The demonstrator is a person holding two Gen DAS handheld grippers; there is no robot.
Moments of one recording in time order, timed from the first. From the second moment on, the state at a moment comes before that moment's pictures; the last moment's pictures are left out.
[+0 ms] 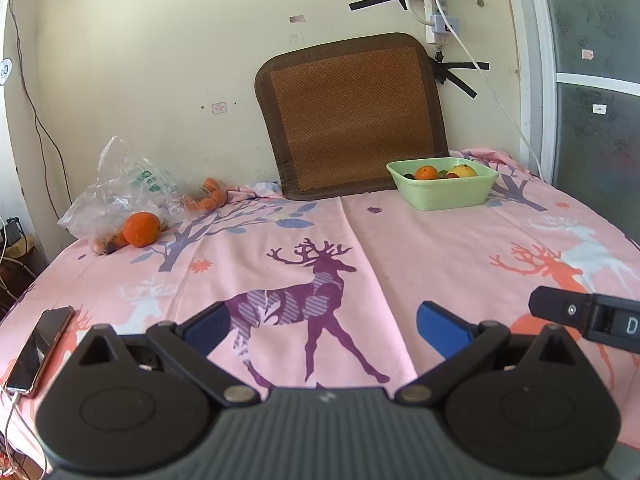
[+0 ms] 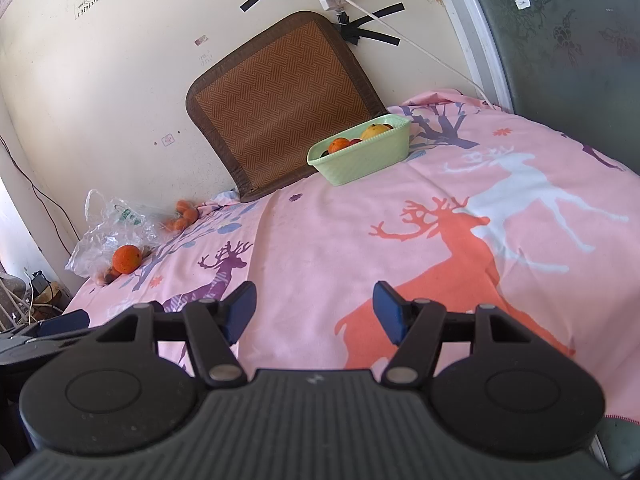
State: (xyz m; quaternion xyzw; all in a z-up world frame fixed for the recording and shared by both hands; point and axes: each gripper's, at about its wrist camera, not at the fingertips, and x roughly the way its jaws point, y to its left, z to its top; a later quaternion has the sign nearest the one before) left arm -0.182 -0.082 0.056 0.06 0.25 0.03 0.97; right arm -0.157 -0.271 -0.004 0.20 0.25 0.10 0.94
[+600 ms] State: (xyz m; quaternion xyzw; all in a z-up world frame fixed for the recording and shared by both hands) left arm -0.182 -0.084 0.053 0.06 0.26 0.02 0.96; right arm -0.156 -0.271 -0.004 0.20 0.25 0.10 0.94
